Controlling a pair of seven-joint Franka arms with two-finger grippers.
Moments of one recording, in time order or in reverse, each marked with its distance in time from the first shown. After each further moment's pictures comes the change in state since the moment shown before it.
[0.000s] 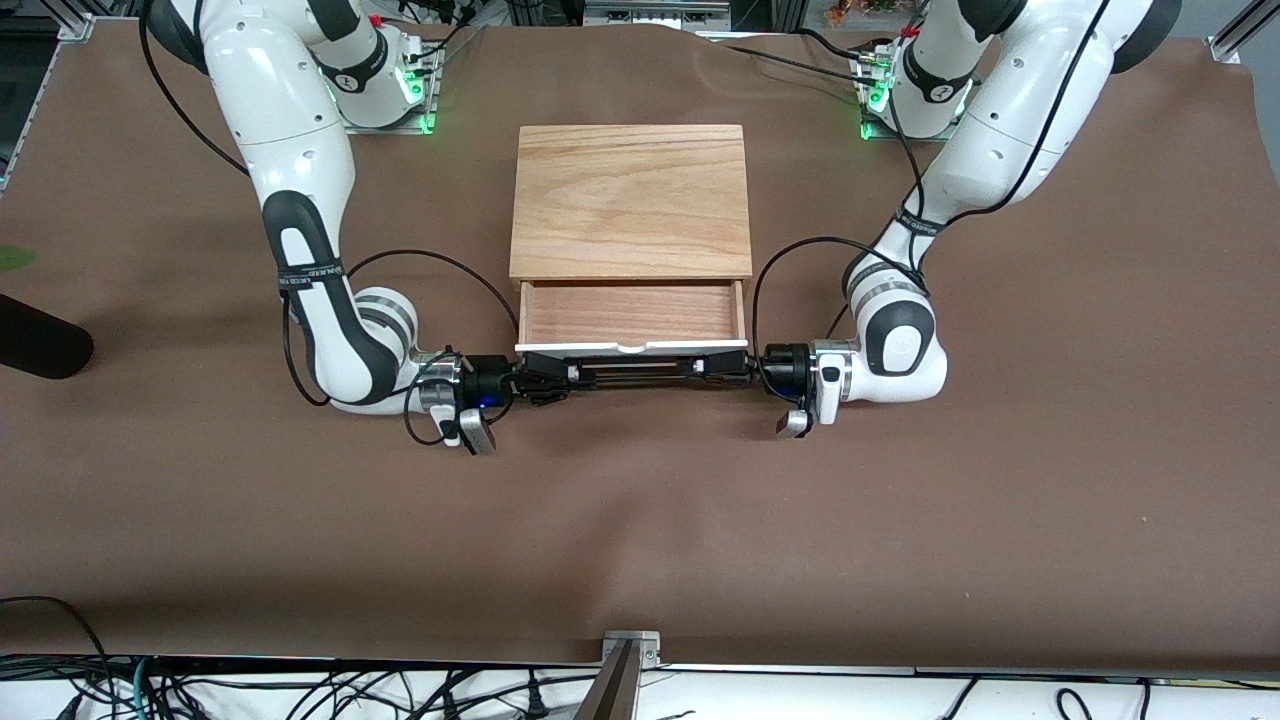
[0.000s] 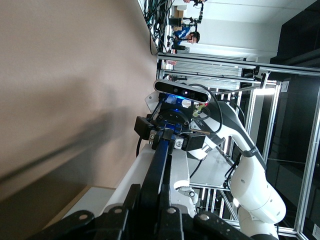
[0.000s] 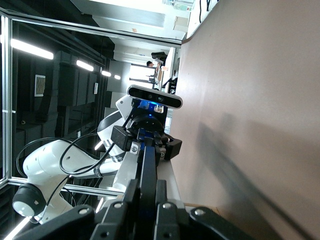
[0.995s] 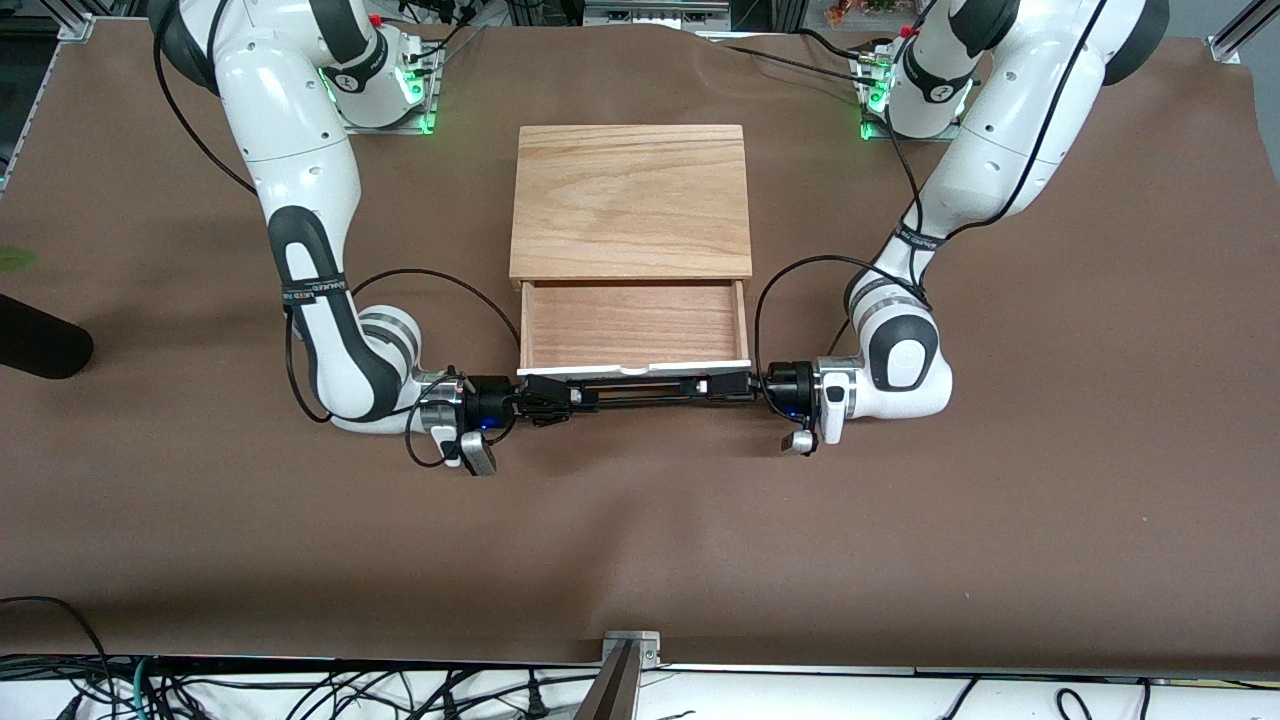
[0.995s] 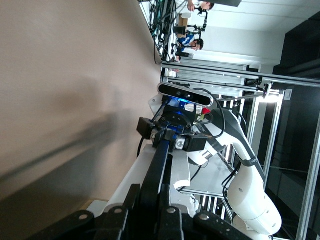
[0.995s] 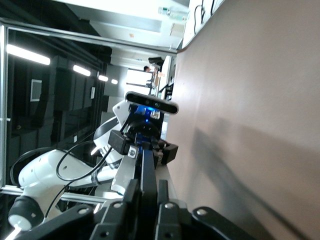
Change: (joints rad) left arm -0.023 0.041 0.046 0.077 0.001 -0.001 -0.063; right arm -0.016 0.068 -0.009 0.117 0.004 0.026 0.044
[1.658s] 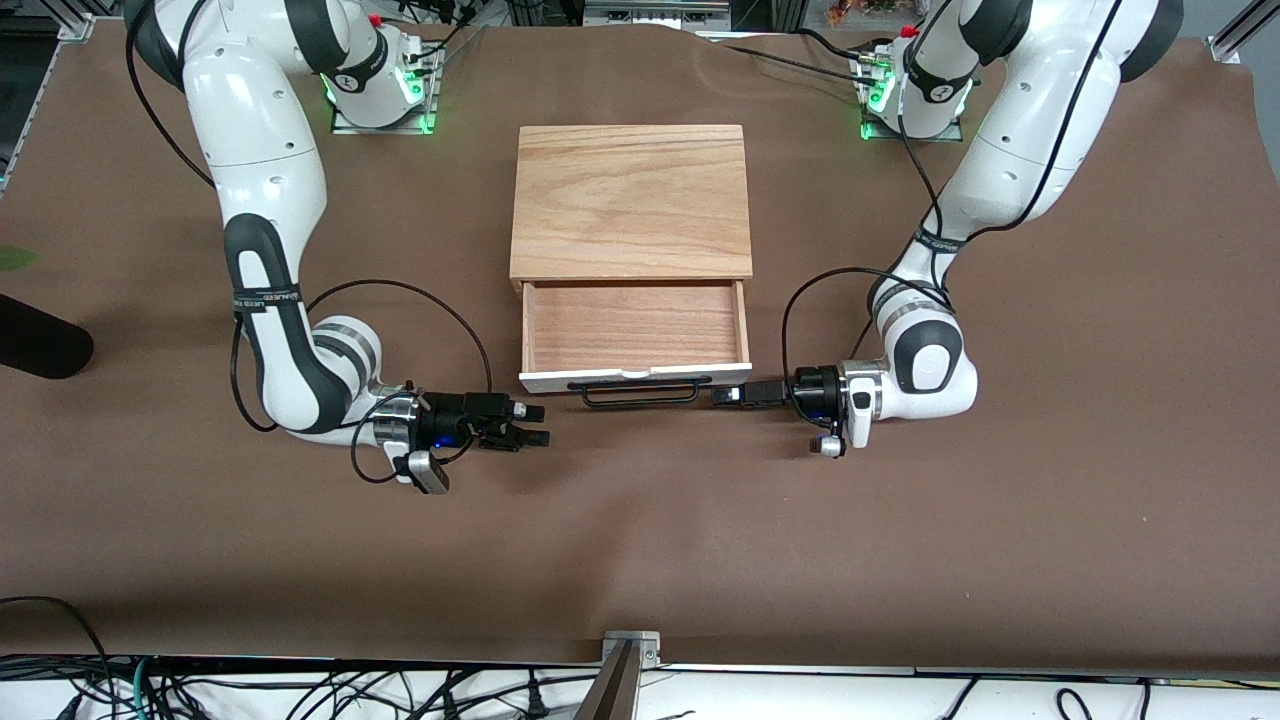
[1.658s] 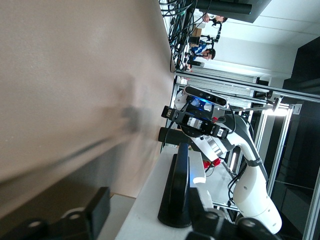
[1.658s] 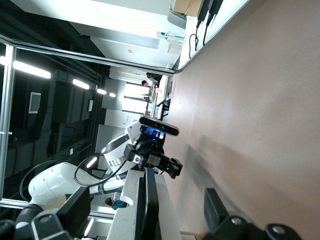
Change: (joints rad) left arm 0.034 -0.006 0.033 -0.046 0.024 -0.015 -0.026; right arm -0.061 0.000 -0.028 0.014 -0.016 -0.021 0.000
